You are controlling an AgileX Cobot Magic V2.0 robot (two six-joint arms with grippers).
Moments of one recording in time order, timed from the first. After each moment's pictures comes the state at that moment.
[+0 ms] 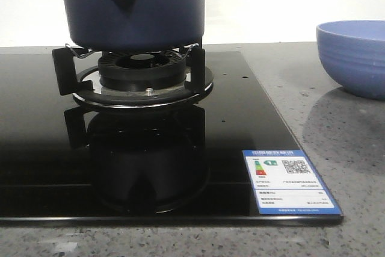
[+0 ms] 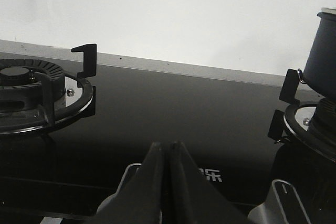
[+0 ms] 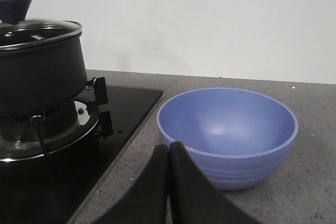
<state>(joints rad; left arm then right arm) 0.02 0.00 0.00 -0.14 0.11 0.00 -0.22 0.14 -0.22 1.20 0.45 -1.17</state>
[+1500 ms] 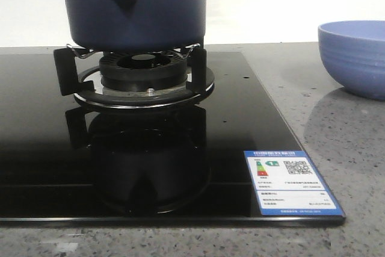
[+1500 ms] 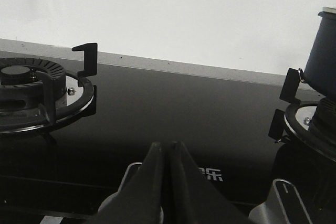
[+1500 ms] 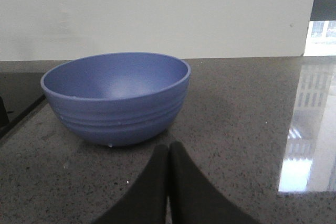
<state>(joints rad) 0.02 0.00 0.00 -0.14 0.11 0.00 -0.07 -0.01 0.01 -0.03 0.10 0.02</state>
